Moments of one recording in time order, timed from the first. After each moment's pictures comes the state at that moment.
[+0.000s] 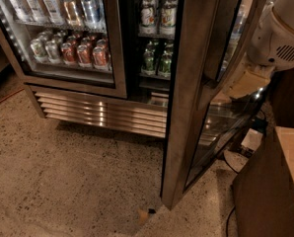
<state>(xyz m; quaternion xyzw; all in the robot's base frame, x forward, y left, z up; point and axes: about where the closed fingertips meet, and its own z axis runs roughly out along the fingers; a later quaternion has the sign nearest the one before) 0.468 -0.179 0.950 -0.62 0.76 0.04 0.17</state>
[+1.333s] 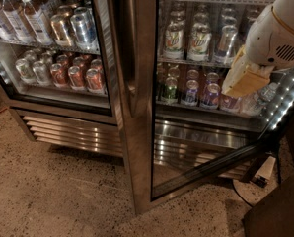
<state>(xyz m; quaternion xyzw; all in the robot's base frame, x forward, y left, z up) 0.468 -0.179 0.950 -0.62 0.76 0.04 0.17</state>
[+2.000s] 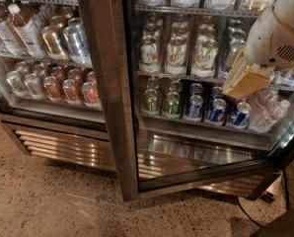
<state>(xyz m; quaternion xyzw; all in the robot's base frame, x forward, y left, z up) 0.468 -0.179 0.950 -0.62 0.76 0.04 0.17</state>
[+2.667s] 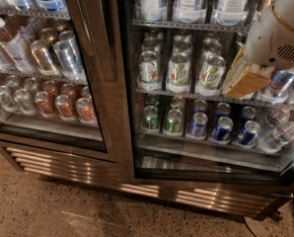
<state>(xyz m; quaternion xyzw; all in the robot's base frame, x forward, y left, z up) 0.468 -0.179 0.950 -0.62 0.76 0.04 0.17</state>
